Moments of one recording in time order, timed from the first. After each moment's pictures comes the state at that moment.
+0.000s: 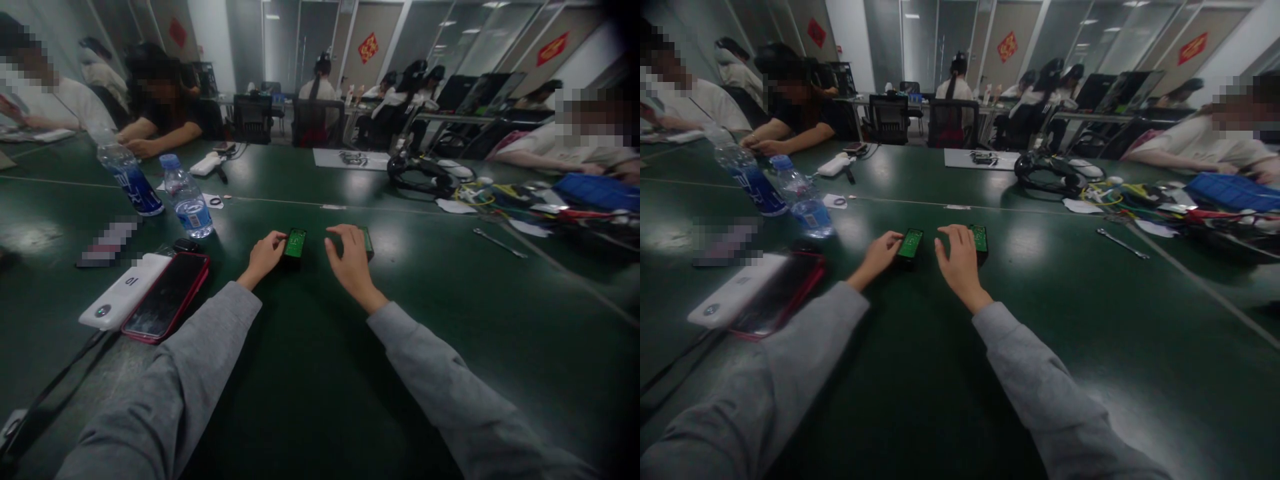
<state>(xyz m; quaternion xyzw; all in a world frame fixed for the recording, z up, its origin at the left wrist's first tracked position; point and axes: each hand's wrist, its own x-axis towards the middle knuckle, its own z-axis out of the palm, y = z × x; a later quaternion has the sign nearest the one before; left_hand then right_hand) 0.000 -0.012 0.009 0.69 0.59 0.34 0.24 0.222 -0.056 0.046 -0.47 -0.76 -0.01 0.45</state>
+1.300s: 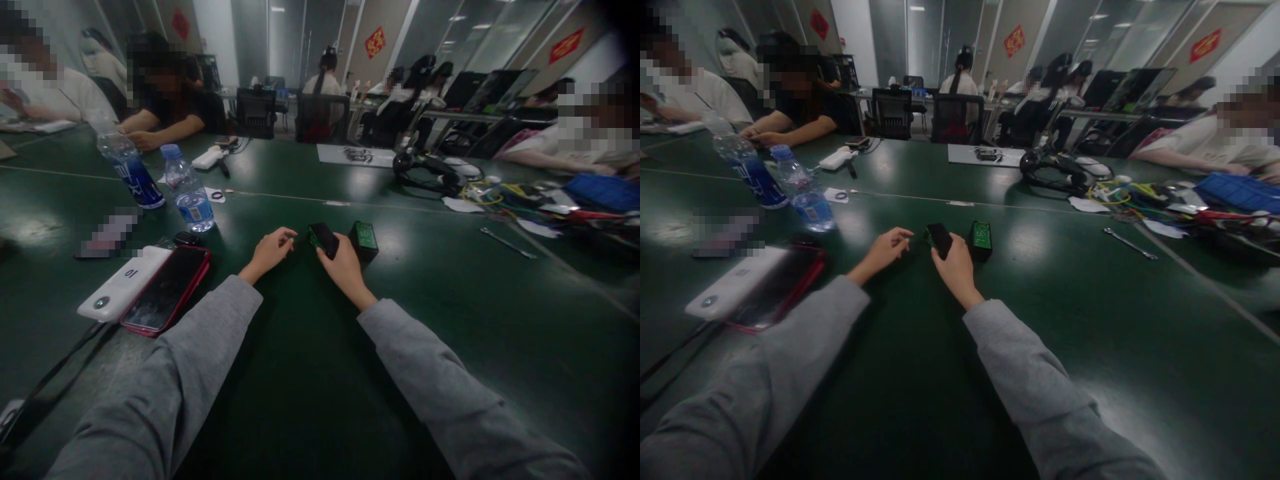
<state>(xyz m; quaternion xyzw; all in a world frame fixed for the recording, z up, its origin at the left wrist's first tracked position) 0.002 -0.007 0.002 0.73 0.51 0.36 0.30 0.216 -0.038 -0.003 -0.60 -0.70 0.06 0.39</state>
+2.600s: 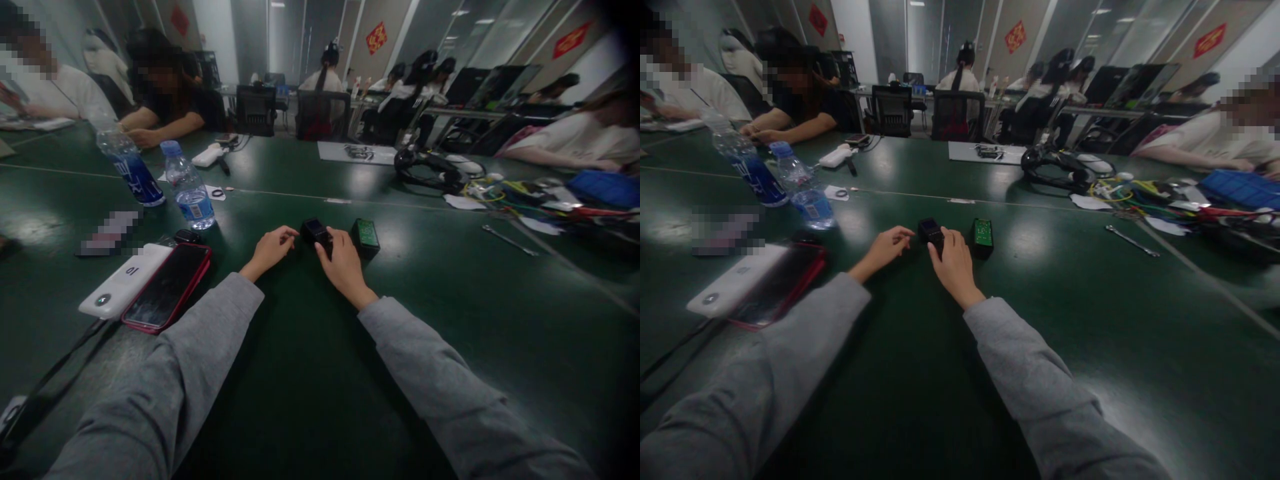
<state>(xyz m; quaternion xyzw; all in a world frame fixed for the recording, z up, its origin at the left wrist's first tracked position) 0.001 -0.007 0.002 0.74 0.50 0.35 0.28 0.212 -0.047 0.007 -0.54 -0.76 -0.01 0.36</state>
